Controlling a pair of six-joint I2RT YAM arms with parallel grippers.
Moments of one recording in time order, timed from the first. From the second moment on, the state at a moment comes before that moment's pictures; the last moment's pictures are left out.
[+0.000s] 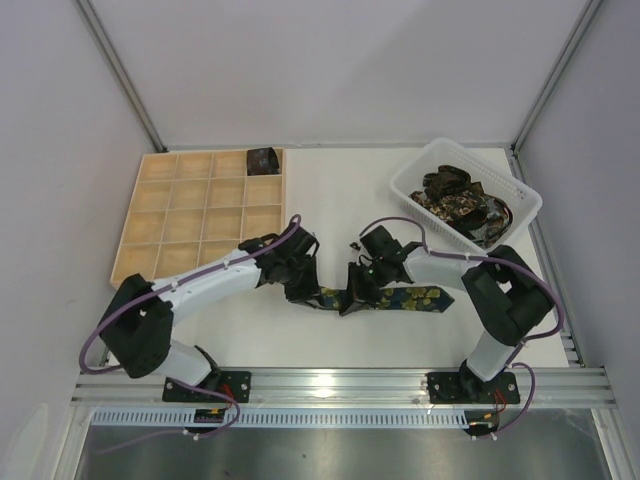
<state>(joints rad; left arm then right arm) -0.76 1.48 0.96 -0.62 0.23 -0.81 0.67 1.69 0.88 -0.31 -0.62 0.71</state>
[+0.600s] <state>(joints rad) -0.77 1.49 1.00 -0.74 0.13 -0.84 0.64 1.77 1.02 -0.32 -0.57 0.73</state>
